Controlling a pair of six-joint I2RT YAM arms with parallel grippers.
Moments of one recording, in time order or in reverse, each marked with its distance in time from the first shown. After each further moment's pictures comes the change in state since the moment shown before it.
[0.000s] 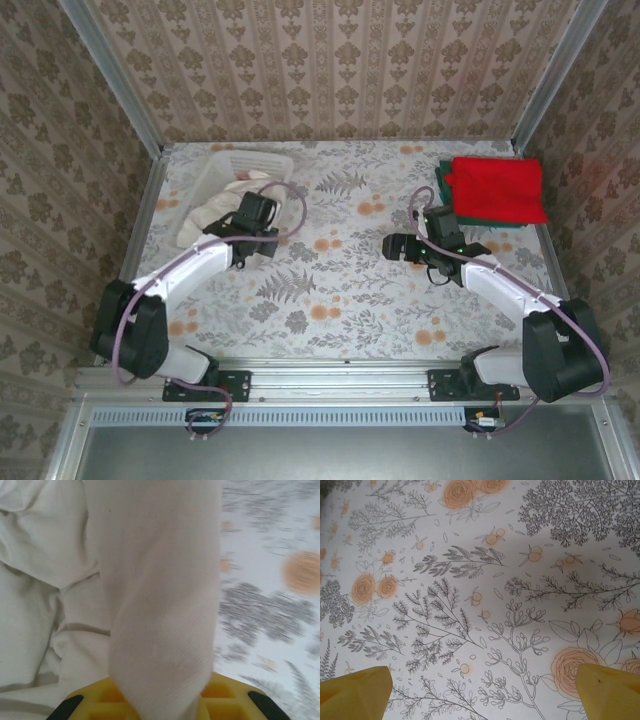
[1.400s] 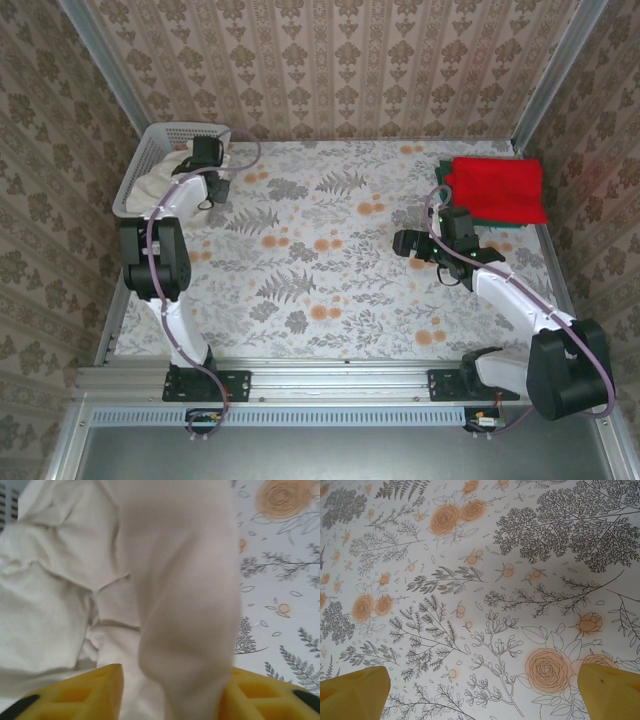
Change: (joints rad) left arm 0.393 0.473 0.560 -0.075 -0.066 0.308; right arm -0.072 -0.100 -0.020 -0.019 -0.003 0.000
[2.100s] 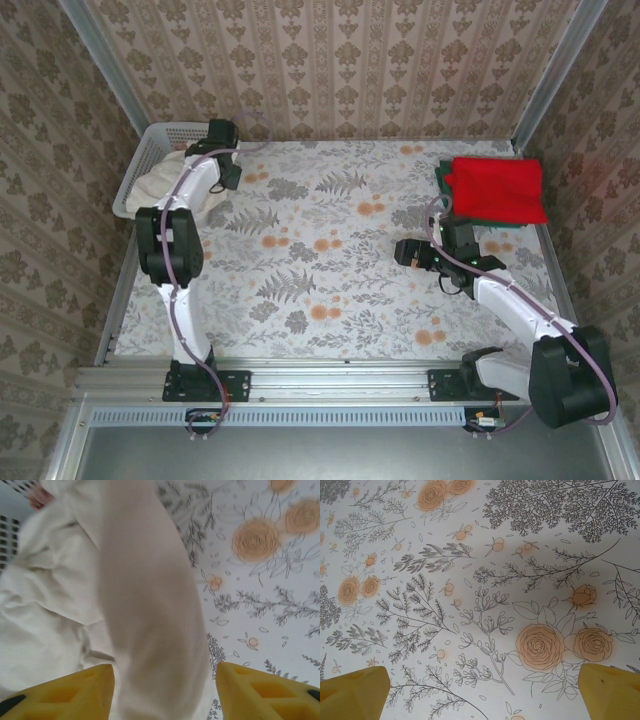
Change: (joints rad) left arm -0.058 0.160 0.281 -0.191 -0.048 -0.080; right arm 0.000 -0.038 -0.070 -0.006 0.000 0.000
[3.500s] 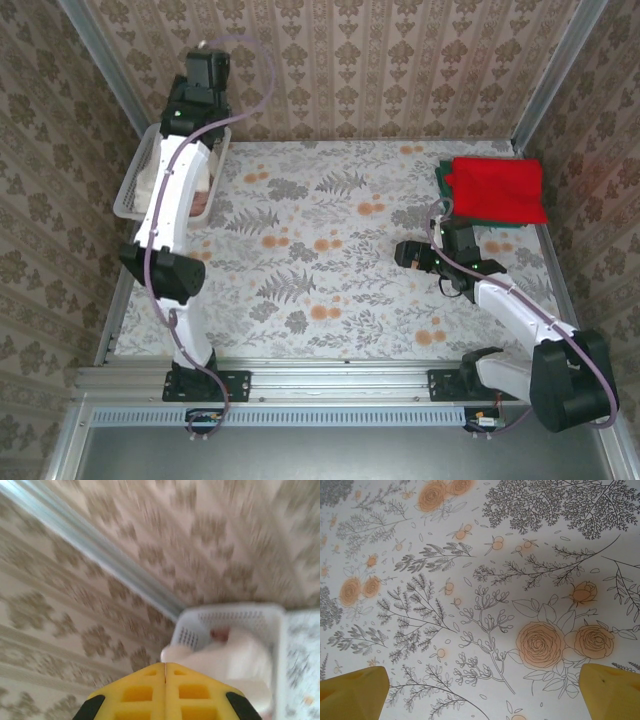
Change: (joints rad) left arm -0.198 -0.190 0.560 -0.047 -0.433 0.217; right arm 0.000 -0.023 -0.031 0.030 -0.003 0.020
